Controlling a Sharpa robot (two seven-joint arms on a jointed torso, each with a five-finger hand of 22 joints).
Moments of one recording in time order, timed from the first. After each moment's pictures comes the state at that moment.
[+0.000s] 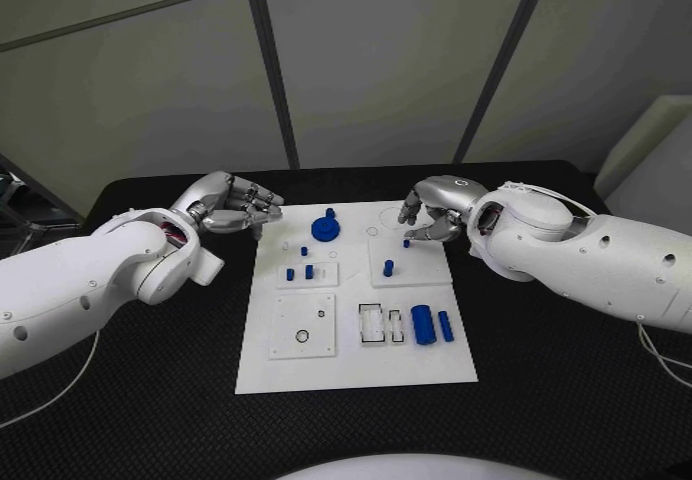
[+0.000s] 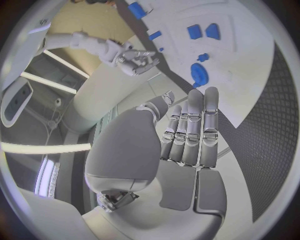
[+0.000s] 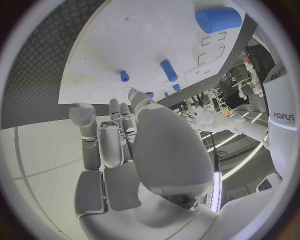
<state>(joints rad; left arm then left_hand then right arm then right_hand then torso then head) 1.14 -0.90 0.10 1.44 -0.65 -0.26 0.18 1.41 -0.15 0.44 0.00 0.11 0.96 0.20 0.12 0.07 0.96 0.14 0.27 0.08 1.11 0.05 0.86 0.45 0.16 1.07 0.14 0.56 0.91 1.17 -0.82 0.09 1.50 -1.67 -0.18 -0.17 1.53 -0.15 0.21 0.22 0.21 1.01 0.16 0.12 0.07 1.06 0.09 0.23 0.23 1.46 0.00 1.37 1.30 0.13 1.23 0.10 1.14 0.88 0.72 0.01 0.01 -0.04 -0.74</state>
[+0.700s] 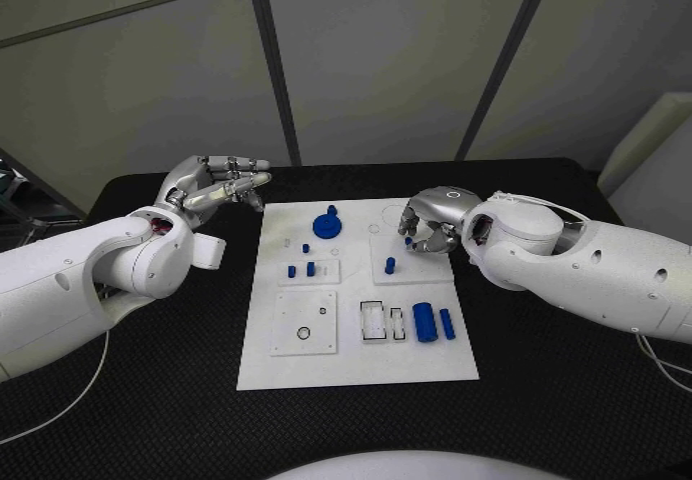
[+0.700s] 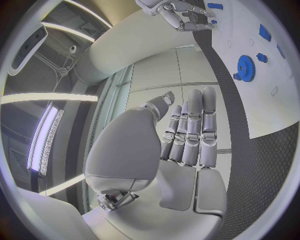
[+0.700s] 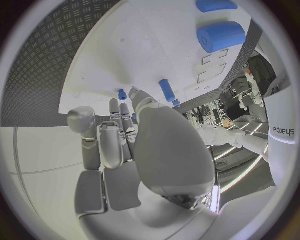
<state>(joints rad) 1.14 -0.93 0.10 1.48 -0.21 -0.29 0.36 1.41 -0.15 0.43 0.00 0.11 0.96 0.20 0.12 0.07 0.96 0.14 0.28 0.08 1.10 0.05 0.85 0.43 0.20 1.06 0.14 0.55 0.90 1.15 -0.81 0.09 1.52 -1.78 -0.11 -0.22 1.52 -0.16 0.23 0.21 0.21 1.01 0.16 0.11 0.07 1.06 0.09 0.21 0.19 1.47 0.01 1.40 1.31 0.13 1.26 0.11 1.19 0.95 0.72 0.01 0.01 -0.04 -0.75</state>
